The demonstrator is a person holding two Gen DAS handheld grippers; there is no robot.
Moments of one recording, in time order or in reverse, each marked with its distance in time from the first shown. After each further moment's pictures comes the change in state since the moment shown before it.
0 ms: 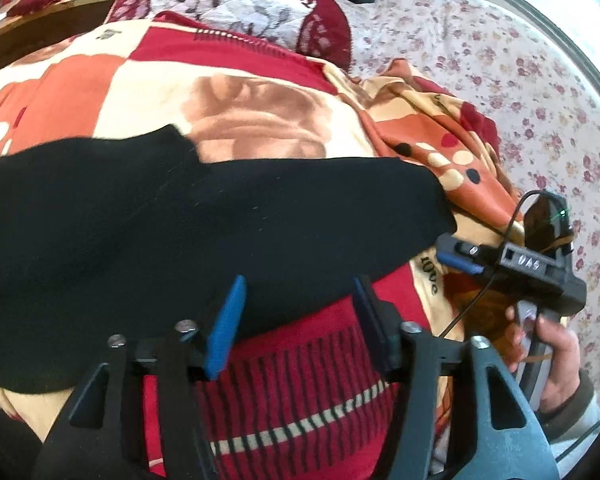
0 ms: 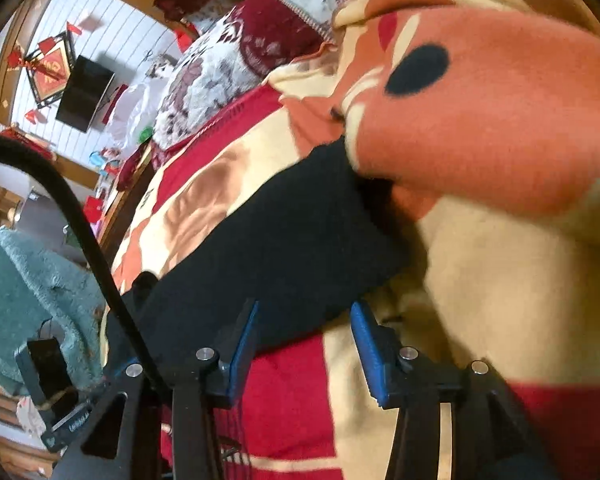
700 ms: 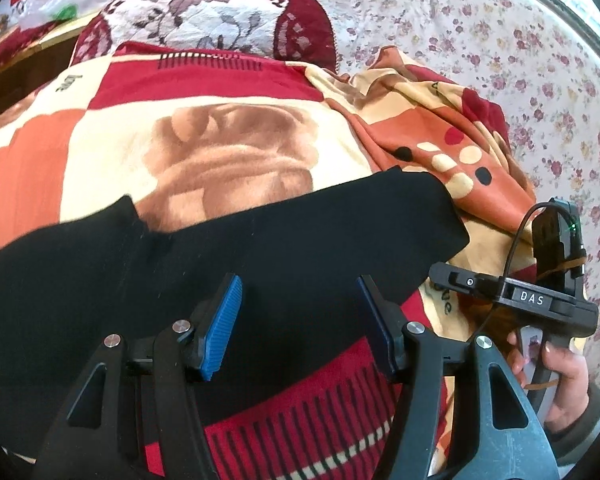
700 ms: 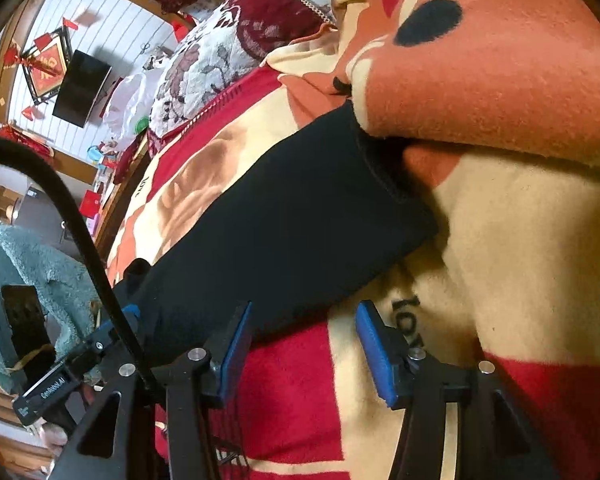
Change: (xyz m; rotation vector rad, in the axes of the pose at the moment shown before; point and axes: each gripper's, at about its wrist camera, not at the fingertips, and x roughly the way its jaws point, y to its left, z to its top) left arm 0.027 -0.026 0.041 0.129 0.017 0.071; right arm 0.016 -0.001 -0.003 0.014 -0.004 -0.018
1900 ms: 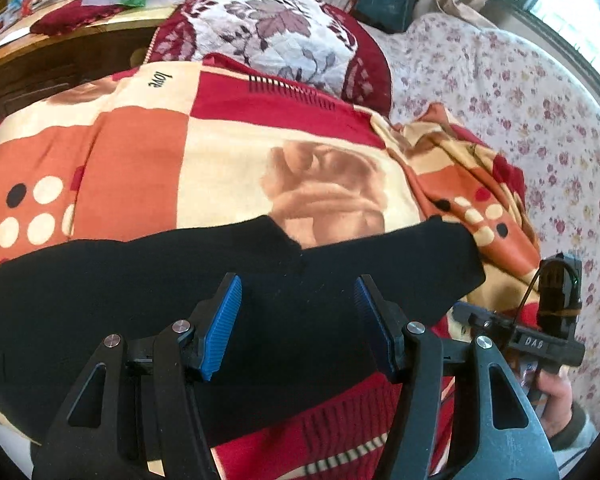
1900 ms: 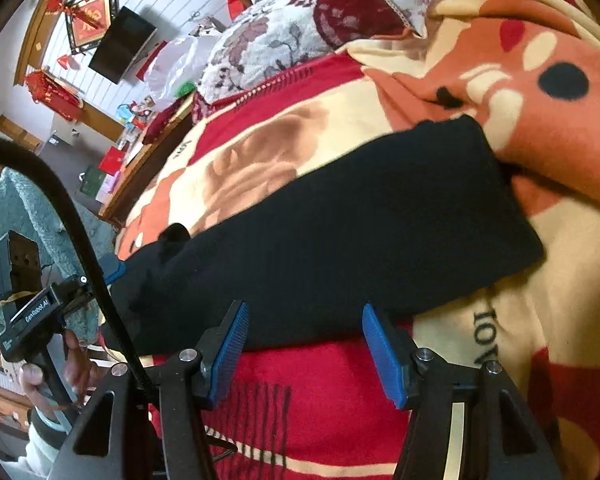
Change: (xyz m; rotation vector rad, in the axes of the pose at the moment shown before) left arm -0.057 0.082 -0.003 -0.146 -0.070 0.028; right arm 0.010 0.053 -0.011 -0.180 0.035 0.017
